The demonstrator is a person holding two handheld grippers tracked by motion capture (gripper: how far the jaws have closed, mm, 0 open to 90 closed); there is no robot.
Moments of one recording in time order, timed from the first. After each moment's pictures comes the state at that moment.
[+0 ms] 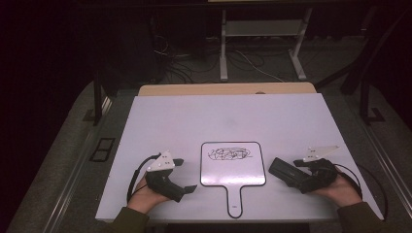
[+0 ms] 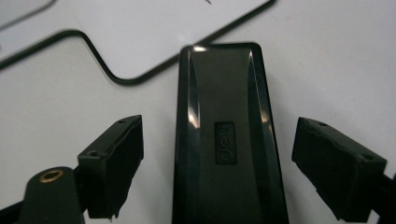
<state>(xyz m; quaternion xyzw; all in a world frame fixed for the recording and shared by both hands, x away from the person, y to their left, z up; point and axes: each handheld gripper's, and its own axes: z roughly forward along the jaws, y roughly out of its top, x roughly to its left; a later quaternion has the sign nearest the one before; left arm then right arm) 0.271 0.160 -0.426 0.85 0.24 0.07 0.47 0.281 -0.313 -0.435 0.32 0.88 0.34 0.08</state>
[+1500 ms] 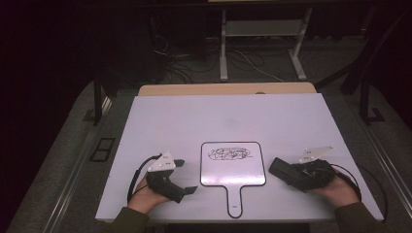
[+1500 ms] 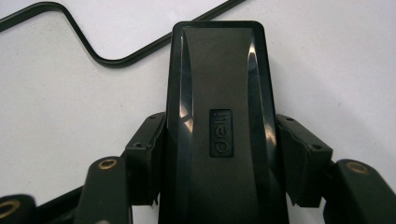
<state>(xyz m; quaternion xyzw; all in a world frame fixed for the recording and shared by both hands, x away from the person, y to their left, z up) 0.271 0.158 -0.426 0.85 0.23 0.06 0.47 0.285 -0.310 -0.441 0.32 0.89 0.31 0.08</state>
